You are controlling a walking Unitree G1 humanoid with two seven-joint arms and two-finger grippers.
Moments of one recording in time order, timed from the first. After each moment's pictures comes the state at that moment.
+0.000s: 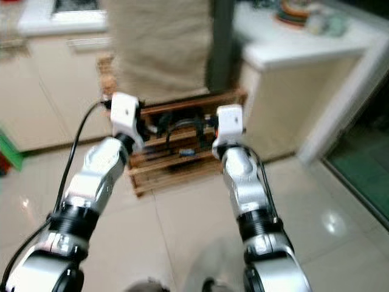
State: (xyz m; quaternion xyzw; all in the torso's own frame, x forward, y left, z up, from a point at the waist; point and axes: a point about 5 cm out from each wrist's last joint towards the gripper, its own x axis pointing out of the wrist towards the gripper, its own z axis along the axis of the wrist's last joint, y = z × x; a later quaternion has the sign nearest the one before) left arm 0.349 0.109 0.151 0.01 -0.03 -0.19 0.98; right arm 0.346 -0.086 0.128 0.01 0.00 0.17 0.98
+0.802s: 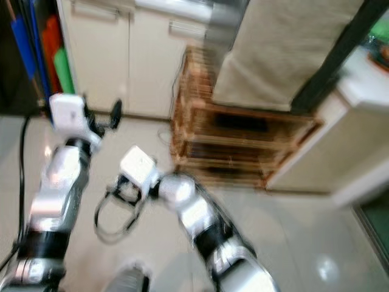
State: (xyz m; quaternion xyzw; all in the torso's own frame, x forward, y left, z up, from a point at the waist) left arm 0.330 0.156 0.170 0.00 -0.10 -0.04 0.99; right arm 0.257 0.043 0.070 -0.11 0.13 0.61 0.77
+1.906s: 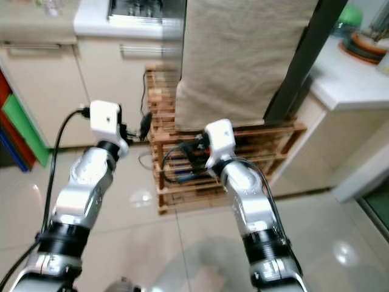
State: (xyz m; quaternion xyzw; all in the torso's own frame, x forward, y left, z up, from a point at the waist) left arm 0.334 0.111 0.154 0.00 -0.04 -0.14 0.99; right arm 0.323 -0.122 0.116 -0.06 0.04 0.19 0.98
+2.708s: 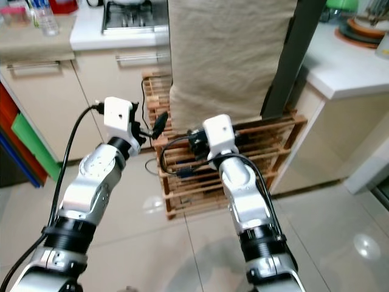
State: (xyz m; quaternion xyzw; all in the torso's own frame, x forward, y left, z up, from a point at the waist) left arm 0.338 0.103 0.161 -0.01 -0.04 -0.18 0.98; right arm 0.331 -0.121 0.123 0.01 0.05 0.12 0.99
